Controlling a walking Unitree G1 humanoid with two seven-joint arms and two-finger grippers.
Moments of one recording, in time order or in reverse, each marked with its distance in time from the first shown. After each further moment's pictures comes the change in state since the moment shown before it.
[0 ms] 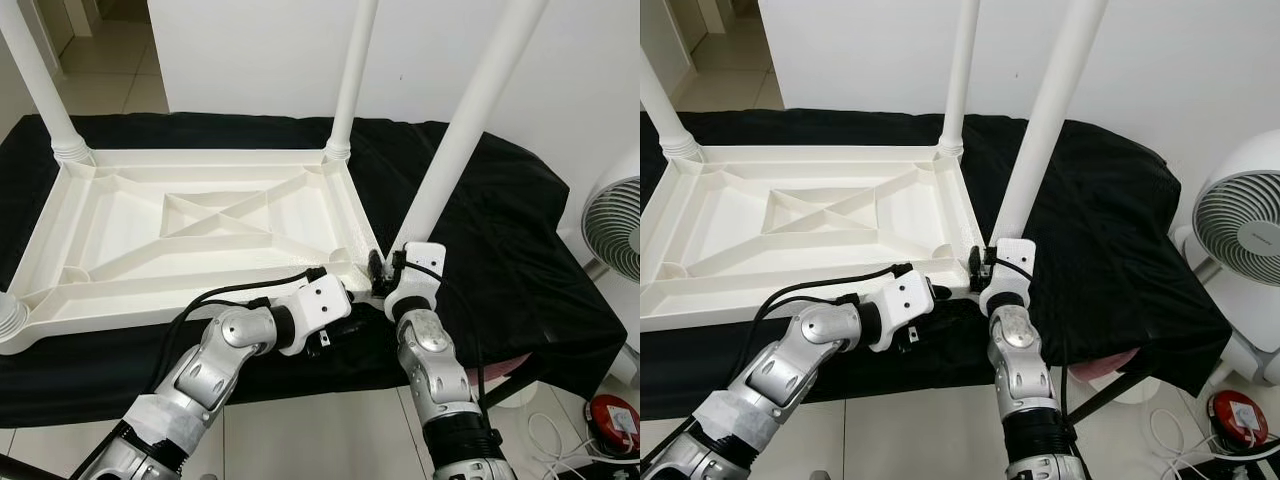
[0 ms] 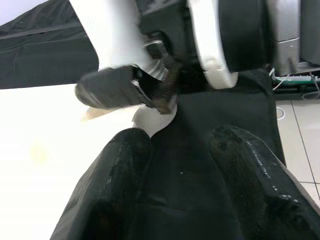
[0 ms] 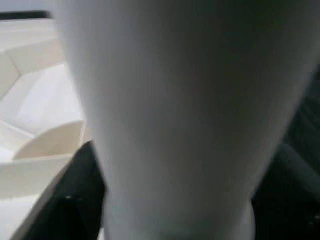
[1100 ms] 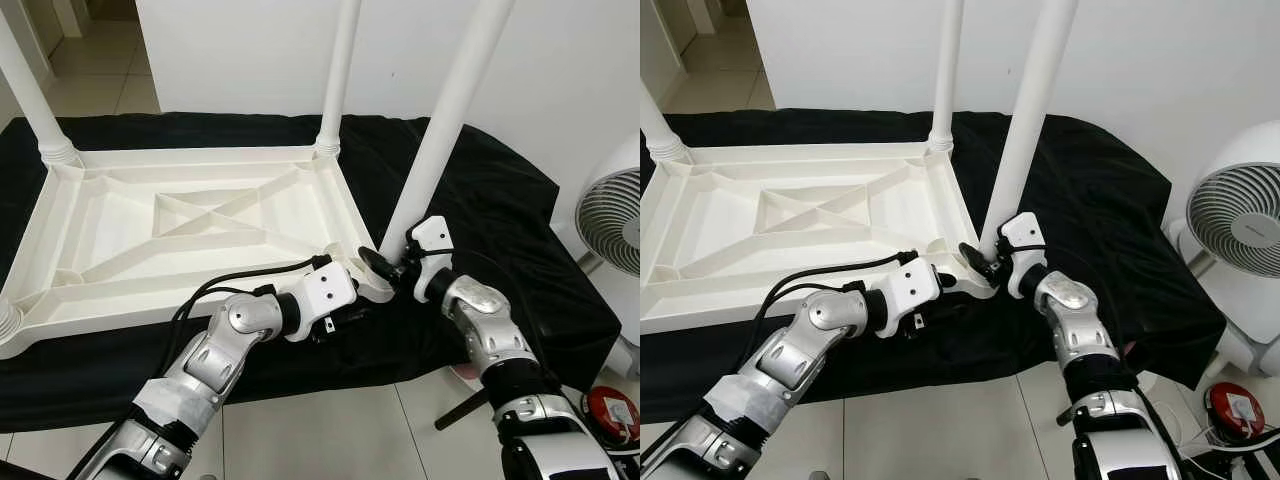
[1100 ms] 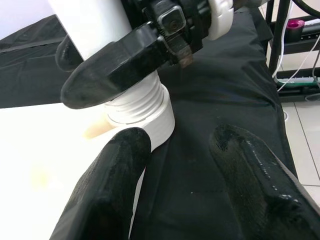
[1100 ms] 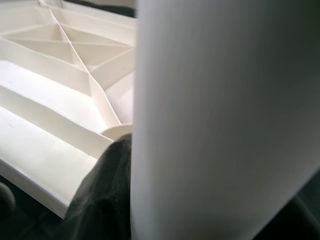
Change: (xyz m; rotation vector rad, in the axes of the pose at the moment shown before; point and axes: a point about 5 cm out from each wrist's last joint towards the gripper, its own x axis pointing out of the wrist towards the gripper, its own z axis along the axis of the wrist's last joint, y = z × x) left arm 0.008 0.009 0.004 0.018 -0.015 0.008; right arm 0.029 -0.025 0.027 -0.261 -0.039 0.679
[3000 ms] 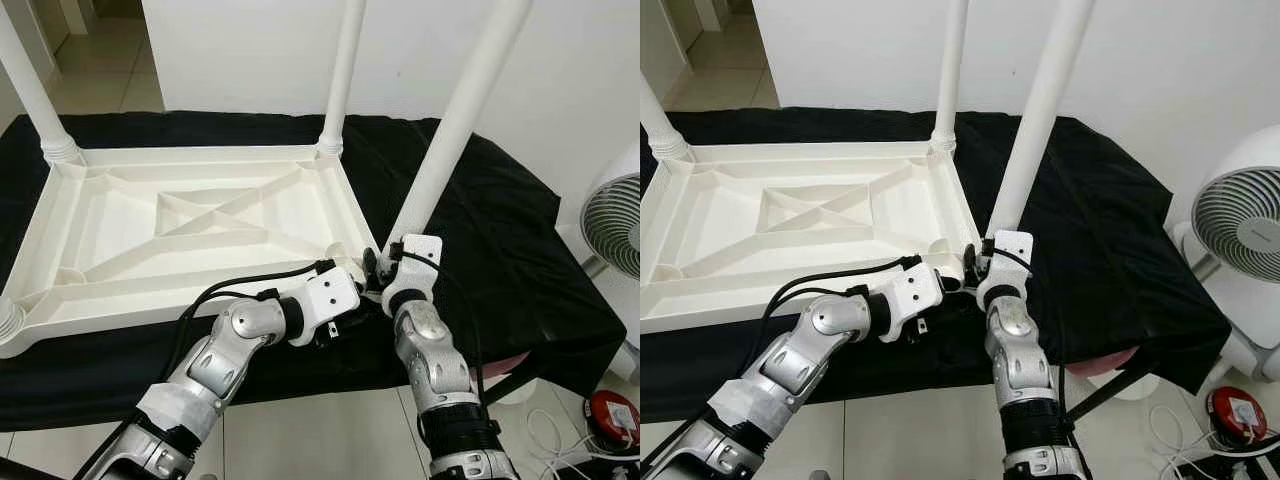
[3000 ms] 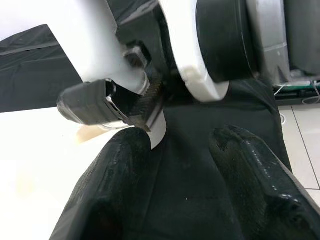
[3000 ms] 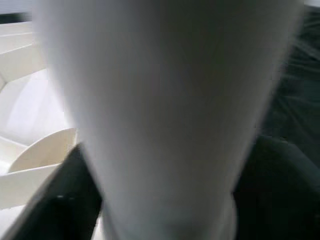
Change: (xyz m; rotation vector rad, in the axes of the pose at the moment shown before) left arm 0.004 -0.007 0.001 0.005 -0.021 -0.013; right arm 0.003 0.039 -0.004 0.294 0.053 -0.719
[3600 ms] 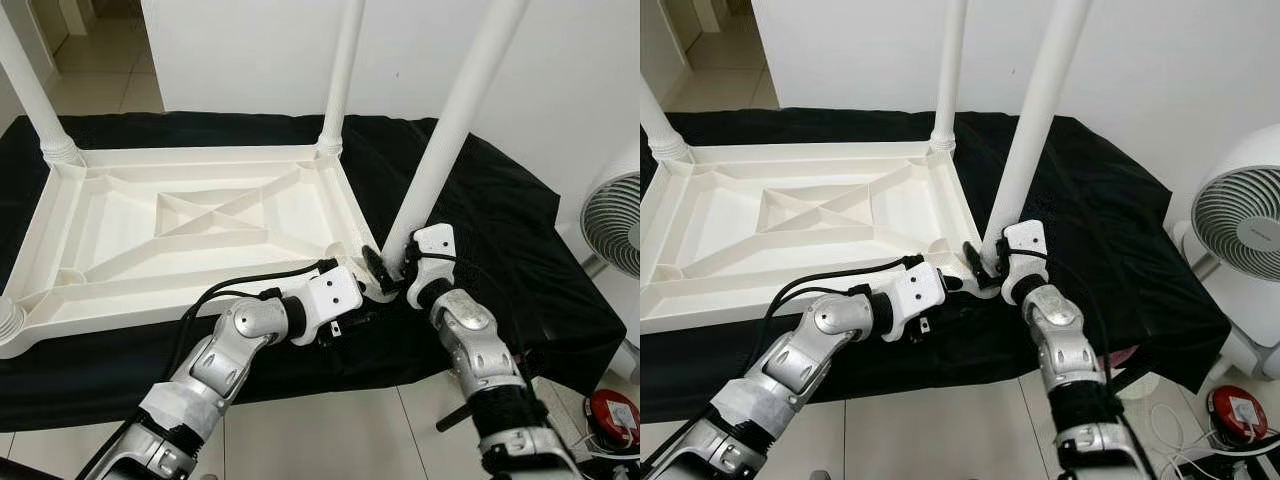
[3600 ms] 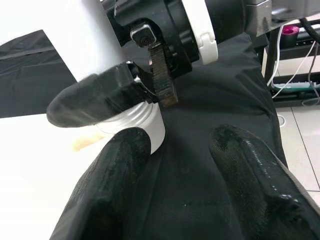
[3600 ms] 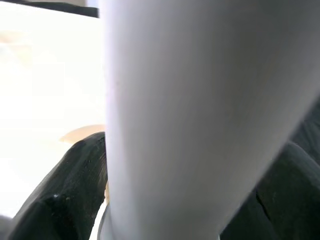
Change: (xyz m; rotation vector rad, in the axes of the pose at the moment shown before) left arm 0.002 0.000 0.002 0.001 -0.008 0.002; right arm 0.014 -0.025 0.011 -0.238 -0.066 0.467
